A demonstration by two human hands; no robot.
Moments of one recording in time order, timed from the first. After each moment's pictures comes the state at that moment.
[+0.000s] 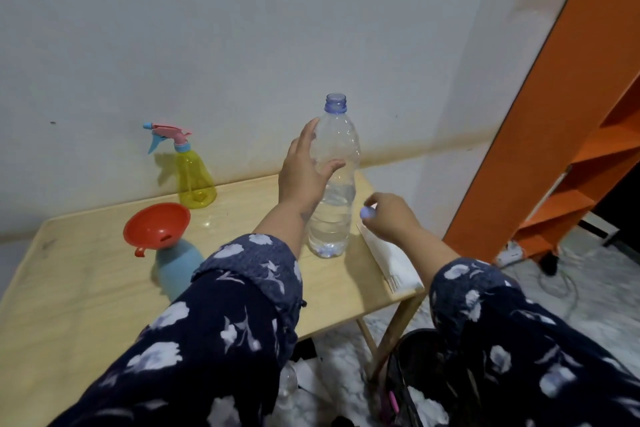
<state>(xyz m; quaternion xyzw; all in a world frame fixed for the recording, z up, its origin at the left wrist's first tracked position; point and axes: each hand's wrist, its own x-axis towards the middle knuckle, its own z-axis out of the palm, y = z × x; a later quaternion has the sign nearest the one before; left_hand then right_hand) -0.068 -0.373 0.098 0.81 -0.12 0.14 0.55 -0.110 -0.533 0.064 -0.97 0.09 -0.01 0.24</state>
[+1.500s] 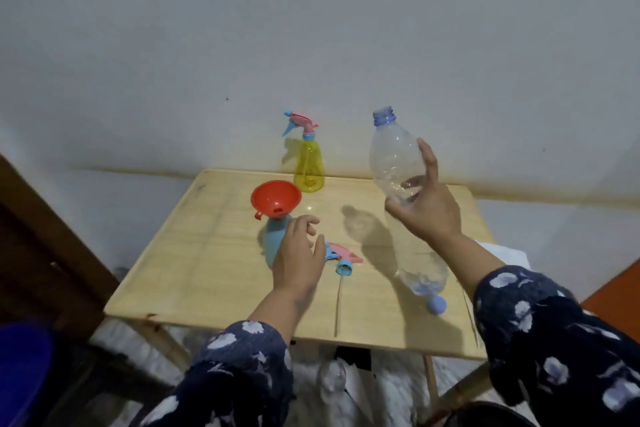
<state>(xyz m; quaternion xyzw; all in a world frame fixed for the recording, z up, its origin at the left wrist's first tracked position) -0.167 -0.256 0.015 0.87 0.17 0.19 0.42 -0.075 -0.444 0.090 -0.91 -0.12 -0.15 0.36</state>
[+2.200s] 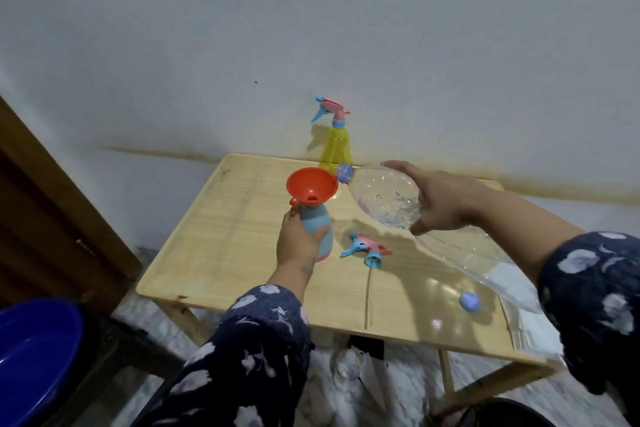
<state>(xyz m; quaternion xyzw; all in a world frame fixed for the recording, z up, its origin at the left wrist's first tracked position) -0.151 -0.194 -0.008 0.82 0.27 0.14 0.49 -0.084 -0.408 0.141 -0.95 -0.31 0.10 0.02</state>
